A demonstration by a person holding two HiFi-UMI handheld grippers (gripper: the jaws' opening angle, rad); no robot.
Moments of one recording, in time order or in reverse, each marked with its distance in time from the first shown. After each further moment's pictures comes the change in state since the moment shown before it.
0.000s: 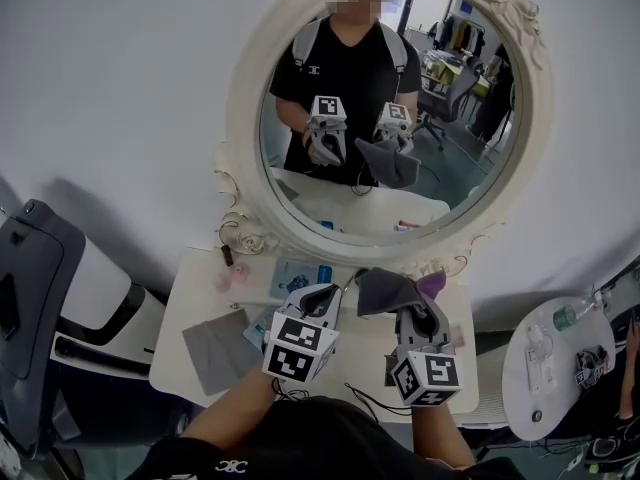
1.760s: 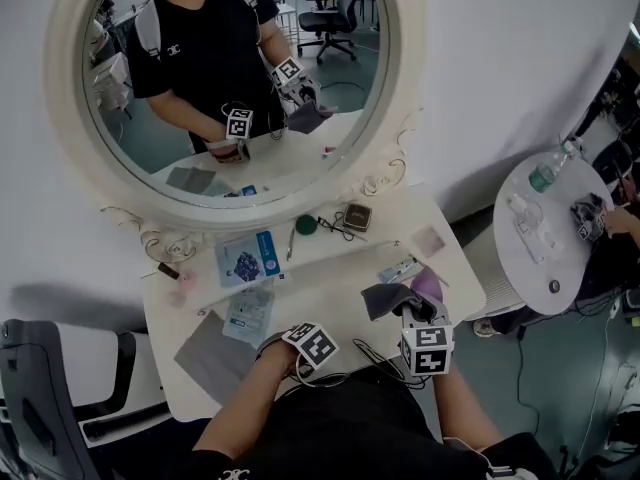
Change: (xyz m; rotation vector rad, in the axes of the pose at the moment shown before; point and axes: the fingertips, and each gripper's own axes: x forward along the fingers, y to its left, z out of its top) left arm -0.014 -0.064 -0.332 0.598 1.209 -0.475; right arm -0.141 -0.097 -0.204 0.014 0.566 -0.377
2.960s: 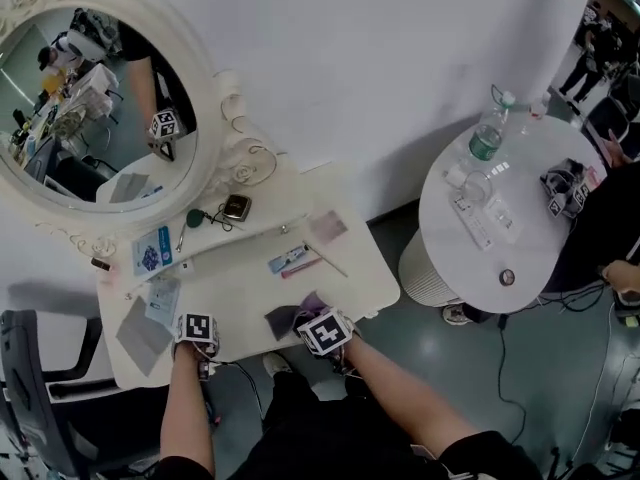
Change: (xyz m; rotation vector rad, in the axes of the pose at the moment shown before) left arm -0.006 0.021 -0.032 -0.841 0.025 0.436; right arm 0.022 -0.005 -0.158 0.015 0.425 0.640
